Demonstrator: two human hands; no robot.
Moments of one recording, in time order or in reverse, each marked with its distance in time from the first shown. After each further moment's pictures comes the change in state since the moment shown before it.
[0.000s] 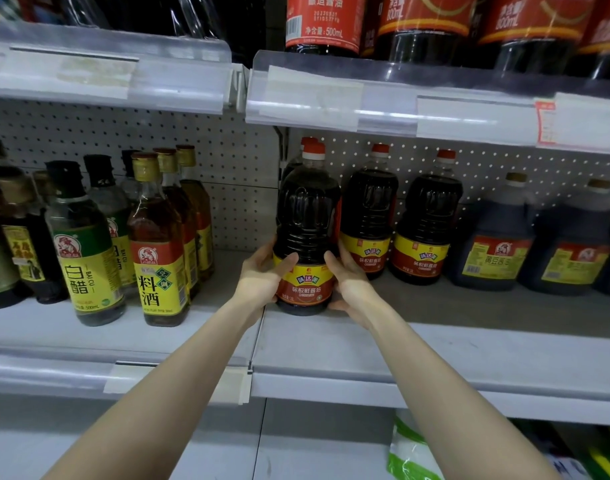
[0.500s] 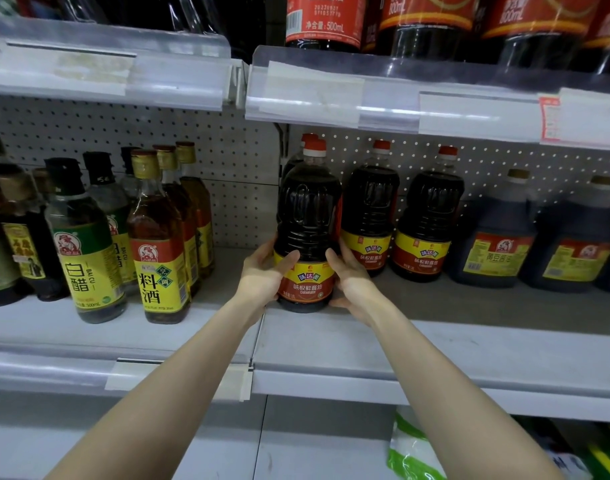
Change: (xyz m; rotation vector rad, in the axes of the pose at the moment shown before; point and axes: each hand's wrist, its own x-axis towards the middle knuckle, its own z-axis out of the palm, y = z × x) left_hand 0.000 0.001 0.002 0.024 0.025 0.010; right_hand 0.000 -0.002 -0.001 0.003 -0.012 0.005
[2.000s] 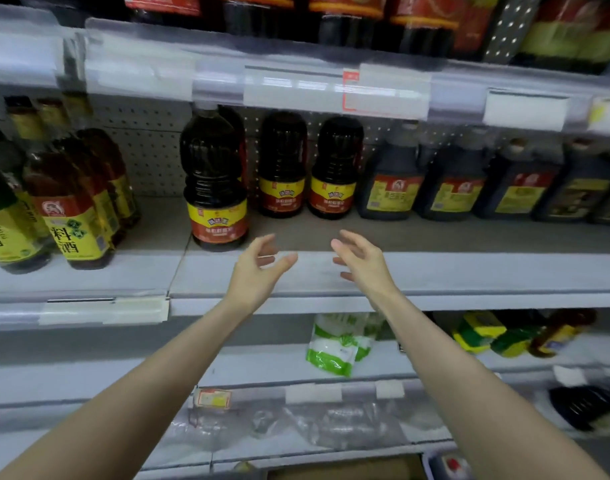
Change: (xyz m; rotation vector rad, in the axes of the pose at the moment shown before) left_hand -0.120 0.003 0.094 0.343 -0.141 -0.017; right_hand -0.146 -0.018 -0.140 -0.270 0.191 -0.075
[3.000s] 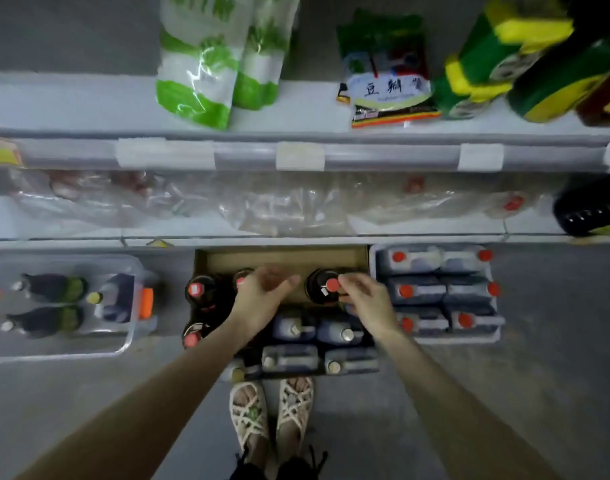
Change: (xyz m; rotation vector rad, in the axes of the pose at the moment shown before) left_hand -0.240 -0.314 0.366 0.041 -0.171 -0.691; right_hand -0.175 0.501 -0.212 0.018 -0.063 0.730
